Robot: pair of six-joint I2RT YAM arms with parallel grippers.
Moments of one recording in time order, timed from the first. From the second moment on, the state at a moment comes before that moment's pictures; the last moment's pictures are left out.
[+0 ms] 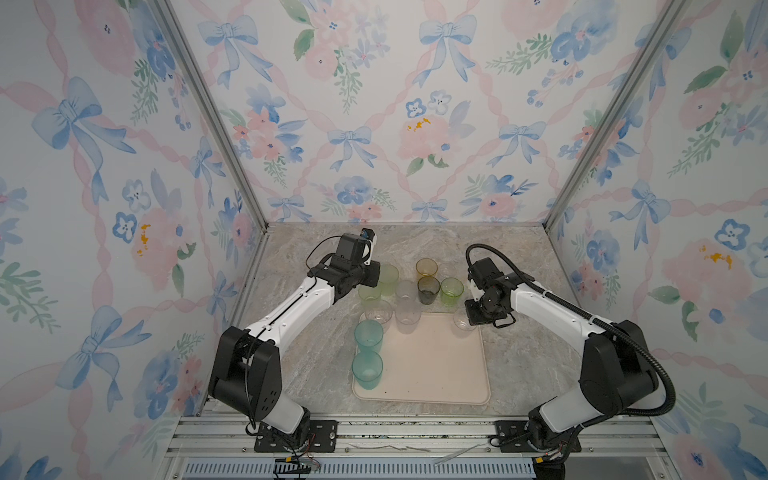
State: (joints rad) left arm -0.42 1.53 1.19 -0.39 0.04 -0.13; right arm 0.41 1.56 1.11 -0.88 0.05 0.24
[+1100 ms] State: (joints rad) left arm -0.42 1.53 1.19 -0.39 0.04 -0.12; right arm 0.39 1.57 1.11 -0.86 0.03 0.23
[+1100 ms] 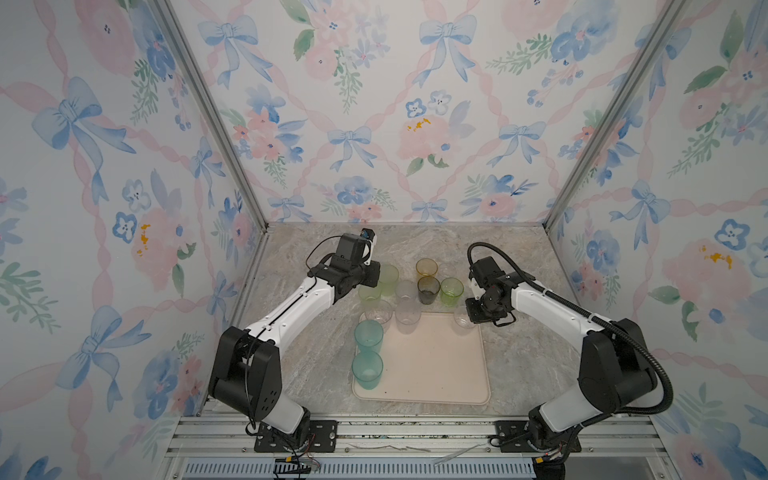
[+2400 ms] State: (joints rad) left arm -0.59 1.83 1.52 -0.80 0.10 -0.06; right arm 0.34 1.35 1.23 -0.89 0.06 0.20
